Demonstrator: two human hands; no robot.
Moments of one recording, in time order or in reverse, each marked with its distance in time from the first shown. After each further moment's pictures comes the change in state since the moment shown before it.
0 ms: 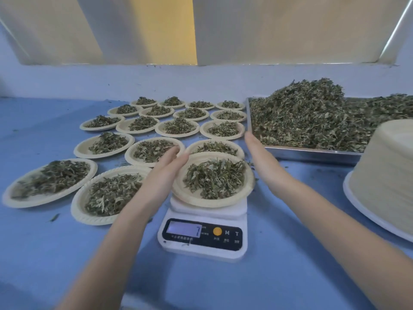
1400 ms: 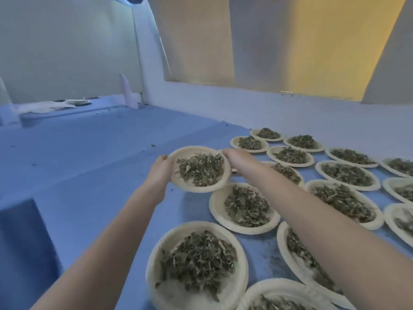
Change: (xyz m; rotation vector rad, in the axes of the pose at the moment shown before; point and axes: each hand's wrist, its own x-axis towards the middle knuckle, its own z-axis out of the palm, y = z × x) left_hand 0.148 -0.038 -0.347 -0.086 0.743 -0.297; right_hand 0.268 -0.167 0.364 -0.191 -0.488 0.143
